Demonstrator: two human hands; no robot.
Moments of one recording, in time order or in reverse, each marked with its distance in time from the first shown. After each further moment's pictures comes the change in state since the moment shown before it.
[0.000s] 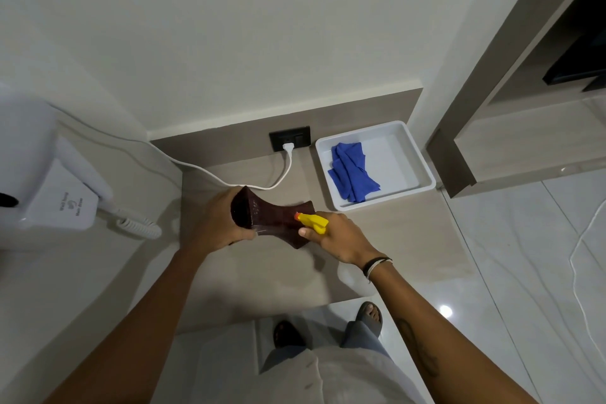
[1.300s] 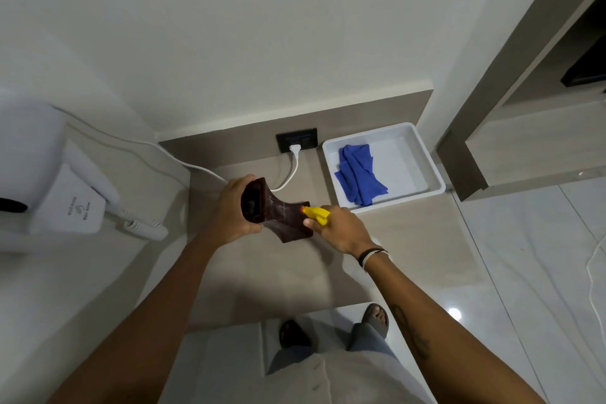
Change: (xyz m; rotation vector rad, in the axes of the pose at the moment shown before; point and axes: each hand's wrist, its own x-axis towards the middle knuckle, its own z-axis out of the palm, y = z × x) left_hand 0.015 0.014 0.000 0.013 0.063 0.152; right_hand 0.032 0.002 -0.002 -0.027 0.037 0.072
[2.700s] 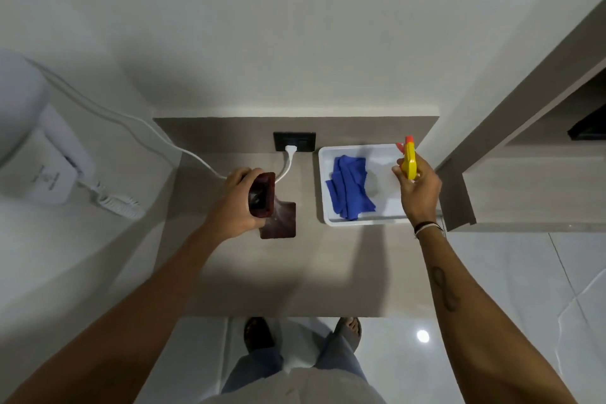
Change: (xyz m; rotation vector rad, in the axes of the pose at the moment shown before) left_hand 0.012 0.047 0.036 0.042 0.073 -0.074; right_hand 0.040 0.088 -0.157 0.333 0.637 -0.036
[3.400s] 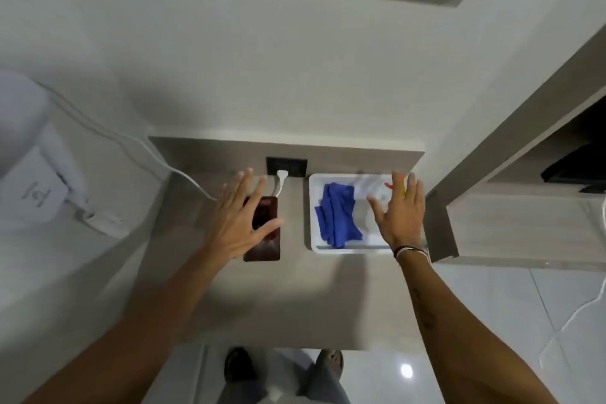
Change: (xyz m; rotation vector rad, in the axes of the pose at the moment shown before) left_hand 0.011 0.023 0.007 0.385 0.073 0.045; right_hand 0.010 -0.003 0.006 -0.683 -0.085 -0.197
